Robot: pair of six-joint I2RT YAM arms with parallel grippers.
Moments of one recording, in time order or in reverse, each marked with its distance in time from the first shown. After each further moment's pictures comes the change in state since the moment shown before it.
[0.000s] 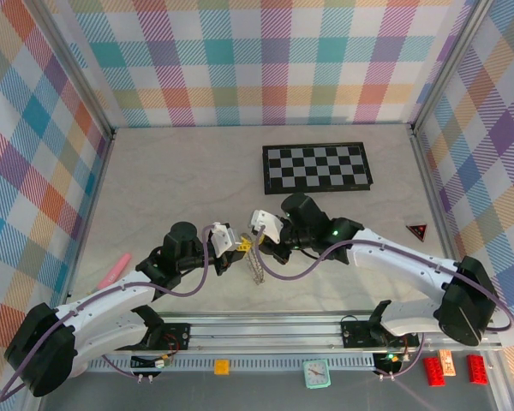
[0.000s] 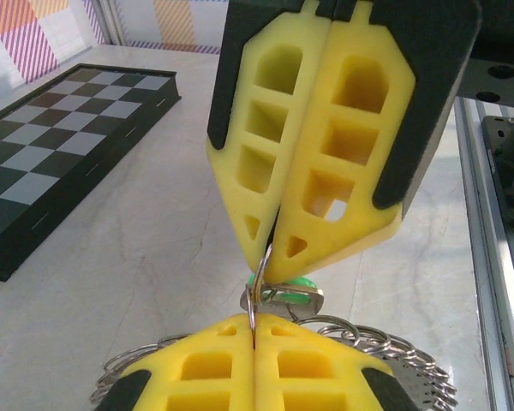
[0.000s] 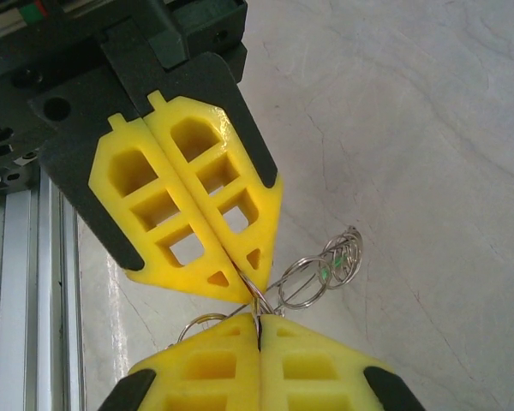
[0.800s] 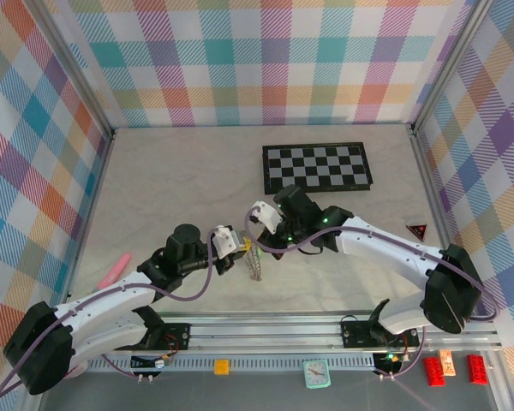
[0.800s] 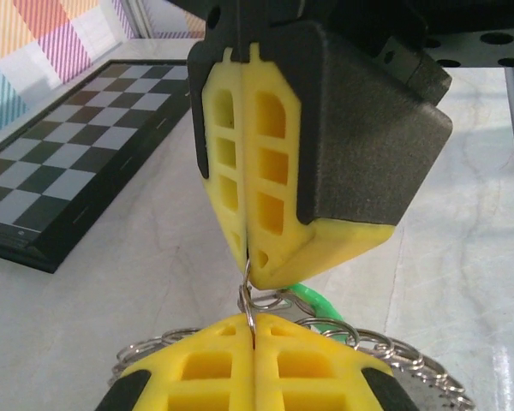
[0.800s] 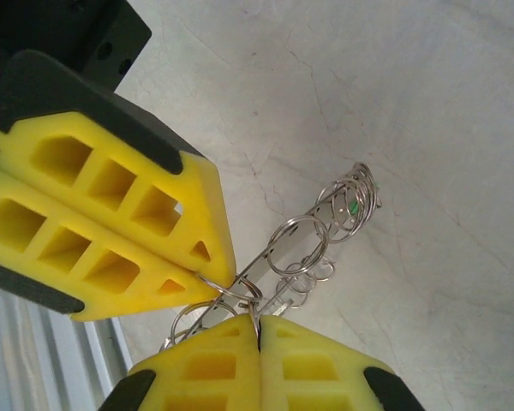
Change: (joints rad) left arm -0.047 -0.007 0.003 -0.020 -0.132 0.080; right arm -0.045 0.116 0.117 -0.150 -0.023 0.253
